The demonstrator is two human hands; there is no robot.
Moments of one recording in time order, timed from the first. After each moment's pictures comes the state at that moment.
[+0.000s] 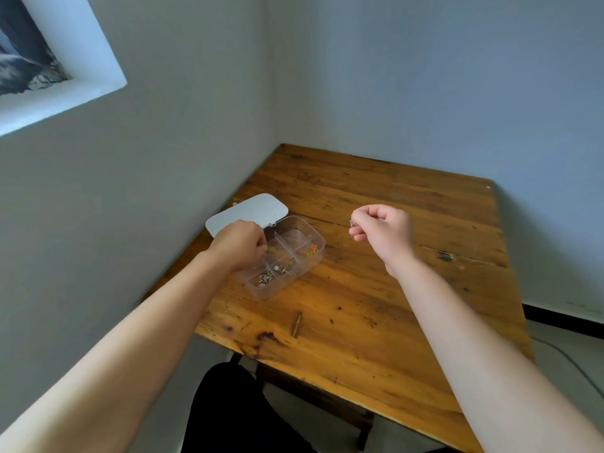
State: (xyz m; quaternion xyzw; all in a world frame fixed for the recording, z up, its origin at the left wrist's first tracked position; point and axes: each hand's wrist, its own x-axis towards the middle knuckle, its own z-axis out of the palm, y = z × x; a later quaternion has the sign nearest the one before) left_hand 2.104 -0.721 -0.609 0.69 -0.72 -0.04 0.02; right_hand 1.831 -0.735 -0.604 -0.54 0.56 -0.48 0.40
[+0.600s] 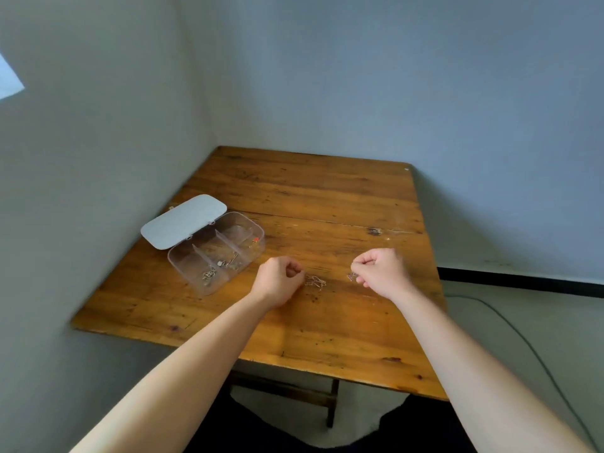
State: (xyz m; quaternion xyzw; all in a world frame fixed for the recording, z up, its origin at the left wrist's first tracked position) left_hand 1.947 -0.671 -0.674 0.63 -0.67 -0.31 0.25; right_hand 1.721 -0.662 -0.659 -0.54 0.72 -0.30 0.32
